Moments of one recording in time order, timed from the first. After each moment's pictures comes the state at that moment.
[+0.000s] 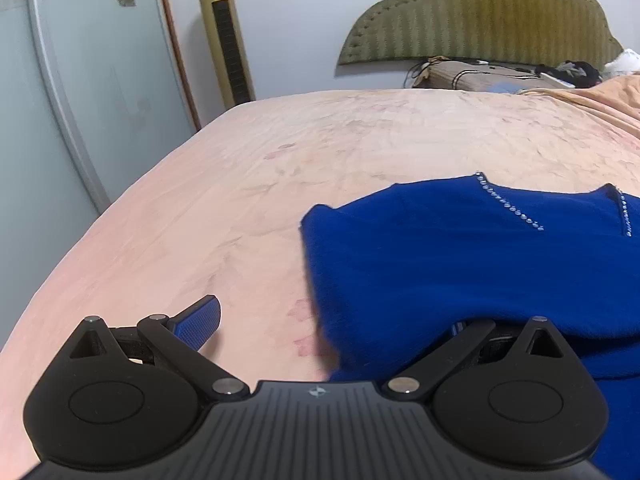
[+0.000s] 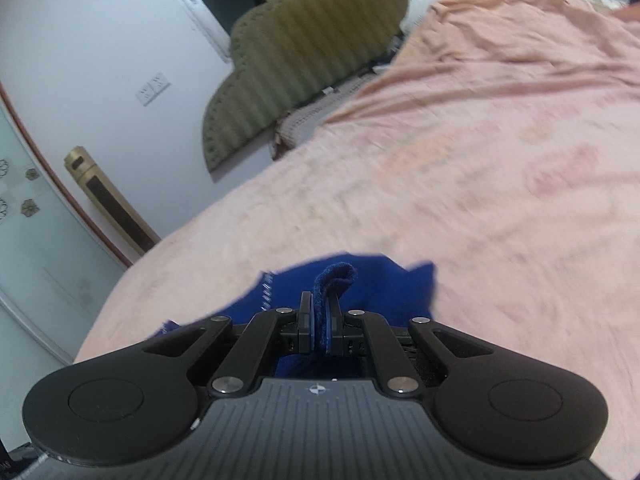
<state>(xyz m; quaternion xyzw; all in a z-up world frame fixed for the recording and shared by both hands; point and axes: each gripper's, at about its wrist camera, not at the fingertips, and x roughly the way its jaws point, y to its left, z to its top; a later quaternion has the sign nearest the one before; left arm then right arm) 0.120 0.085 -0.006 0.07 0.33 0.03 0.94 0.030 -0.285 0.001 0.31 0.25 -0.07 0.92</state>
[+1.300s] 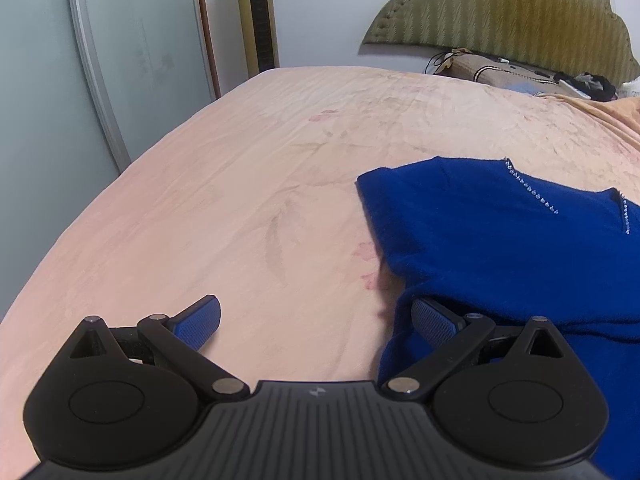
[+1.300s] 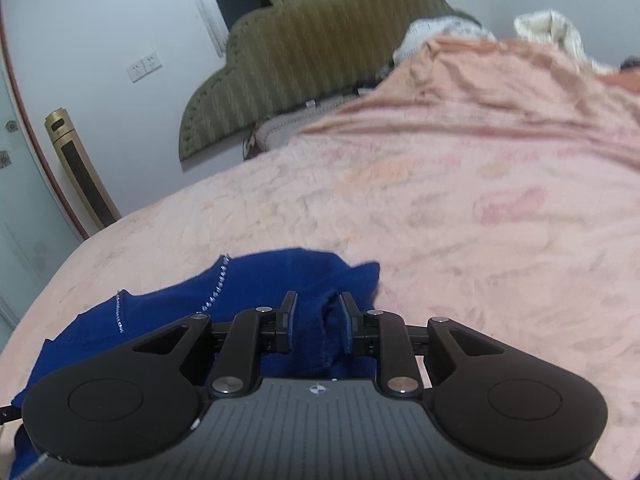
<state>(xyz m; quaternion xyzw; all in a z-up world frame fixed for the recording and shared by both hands) 0.087 0.136 -0.002 0.03 0.37 0.04 0.93 0.000 -0.265 0.010 0.20 0.24 -0.12 0.94</state>
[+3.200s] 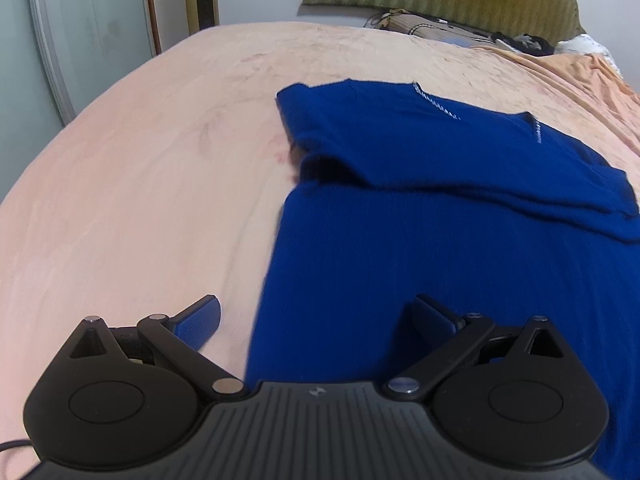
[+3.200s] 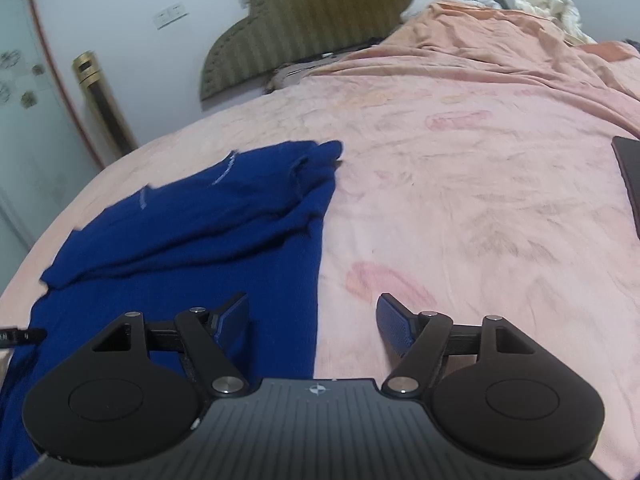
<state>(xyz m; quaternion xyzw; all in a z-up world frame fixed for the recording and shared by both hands) 0.010 0.121 -0.018 0.01 0.43 -0.06 0.90 -0.118 -0.261 -0.011 0.17 0.32 -0.07 0.93</state>
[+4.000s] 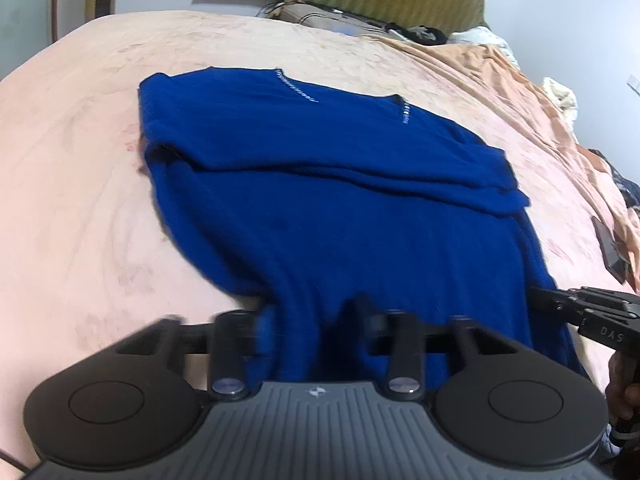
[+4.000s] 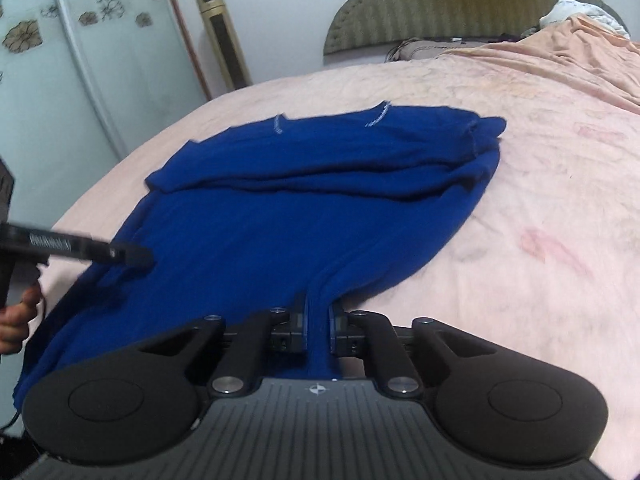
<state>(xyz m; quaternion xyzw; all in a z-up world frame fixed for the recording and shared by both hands) 0.003 0.079 -0.014 -0.04 0.43 -0.22 0.87 -0.118 -0.189 -0.010 0.11 0.35 0.10 0.93</state>
